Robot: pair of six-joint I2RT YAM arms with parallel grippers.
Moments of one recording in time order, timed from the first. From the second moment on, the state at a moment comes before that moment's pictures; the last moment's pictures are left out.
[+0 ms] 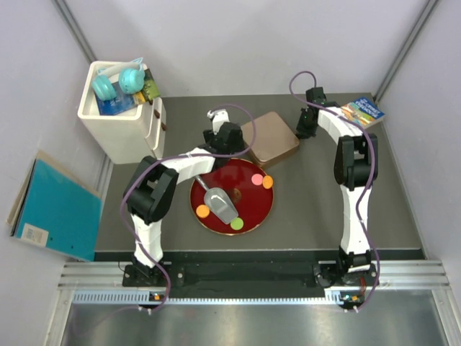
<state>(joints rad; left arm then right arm) -0.59 1.96 1.31 0.03 -0.49 -0.56 0.14 2.33 1.96 -0.68 -0.05 0.47</state>
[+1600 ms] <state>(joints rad) -0.51 1.82 1.29 0.00 -0.51 -0.60 0.10 2.25 1.76 -0.54 -0.20 0.57</state>
